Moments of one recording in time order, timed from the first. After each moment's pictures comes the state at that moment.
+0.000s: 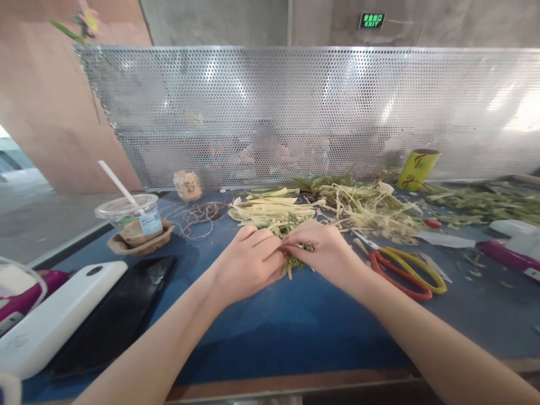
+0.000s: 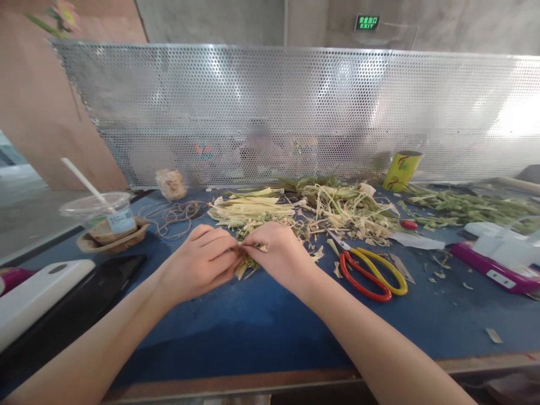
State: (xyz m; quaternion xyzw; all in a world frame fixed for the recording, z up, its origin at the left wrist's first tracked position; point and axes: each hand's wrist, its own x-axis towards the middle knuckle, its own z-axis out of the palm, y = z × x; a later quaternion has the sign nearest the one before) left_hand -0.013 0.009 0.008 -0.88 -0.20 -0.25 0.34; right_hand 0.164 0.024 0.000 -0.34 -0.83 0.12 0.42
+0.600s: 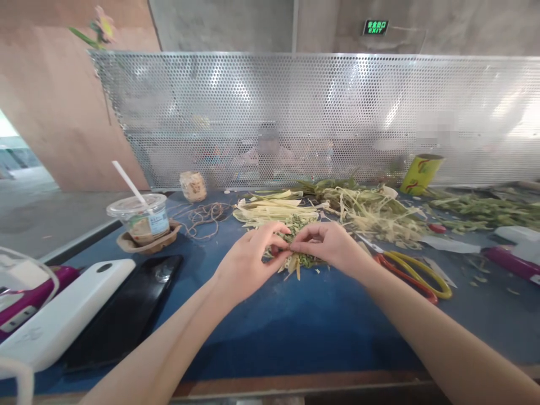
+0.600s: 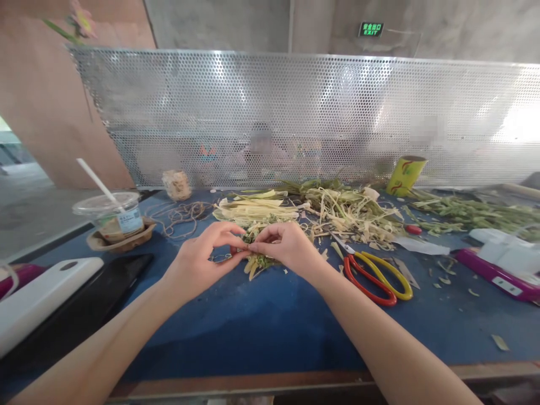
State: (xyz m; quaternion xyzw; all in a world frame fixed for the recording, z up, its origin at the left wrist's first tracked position) left_hand -0.013 0.002 0.005 -0.84 -0.37 -0.39 0.01; right_hand 0.165 0.028 0.012 -0.44 -0.72 0.39 0.36
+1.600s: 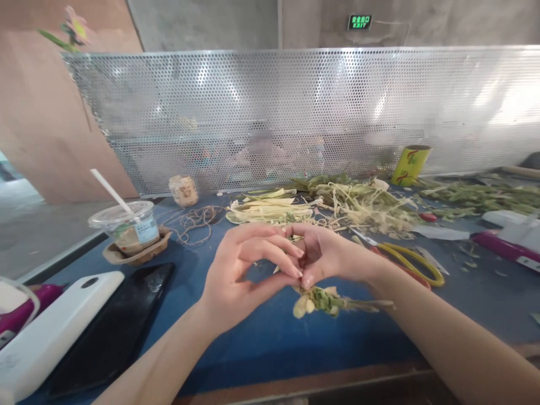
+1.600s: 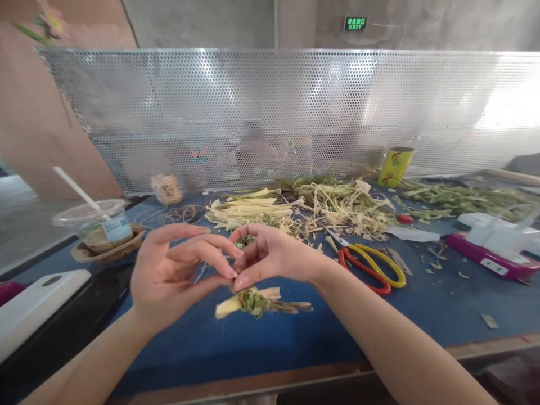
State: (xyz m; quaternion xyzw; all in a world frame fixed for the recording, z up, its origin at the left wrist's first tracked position) left_hand -0.006 -0.015 0.010 -0.79 -0.11 -0.56 -0.22; right_hand 0.171 0.019 0.013 -0.14 -0.63 0.72 0.27
